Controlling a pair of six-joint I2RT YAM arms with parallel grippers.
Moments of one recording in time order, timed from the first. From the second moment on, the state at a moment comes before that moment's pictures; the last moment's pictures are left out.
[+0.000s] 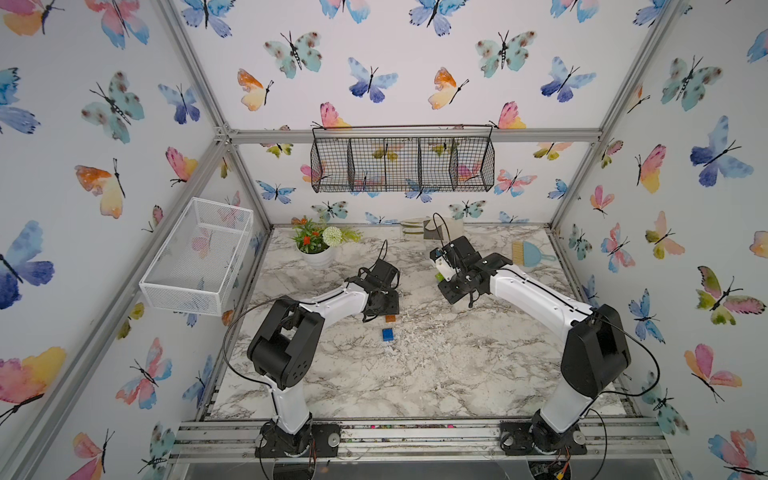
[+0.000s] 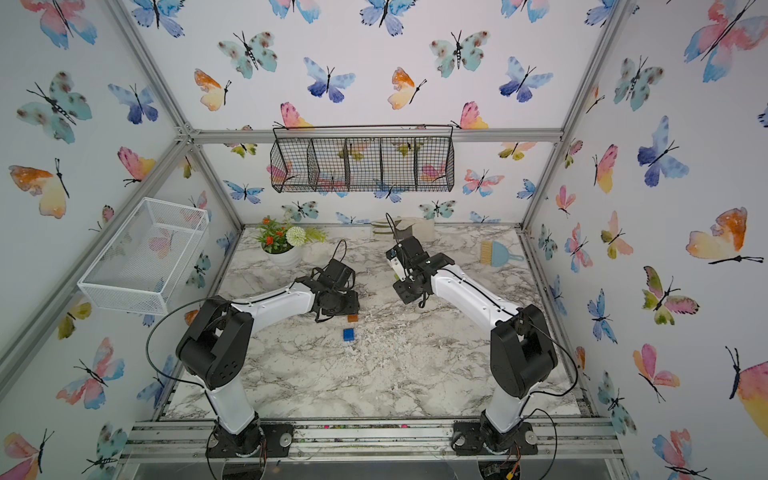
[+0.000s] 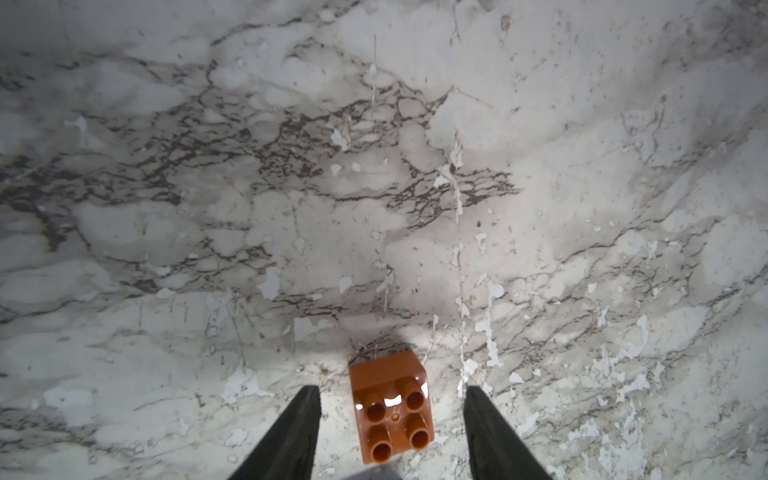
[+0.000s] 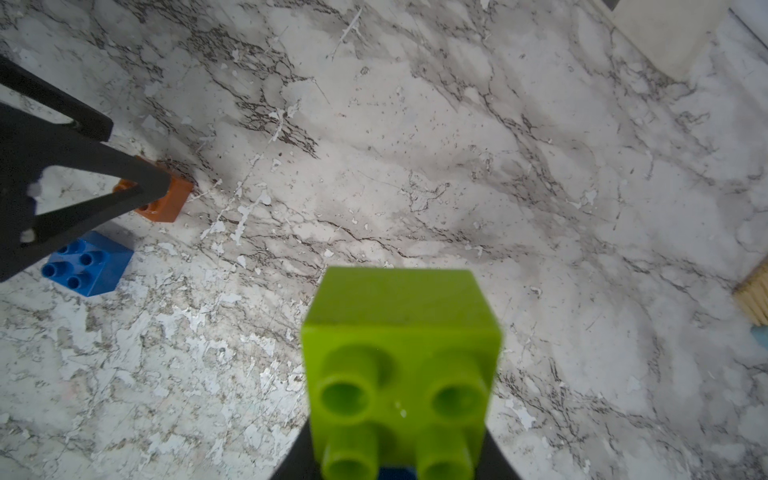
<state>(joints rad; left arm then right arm) -0.59 1.82 1.17 -0.46 0.01 -0.56 0.62 1.72 1.41 -0.79 0.09 -0.10</state>
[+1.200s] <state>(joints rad) -0.82 1.66 1.07 -0.56 -0.02 -0.76 0.62 1.72 1.38 -0.80 0.08 -0.03</state>
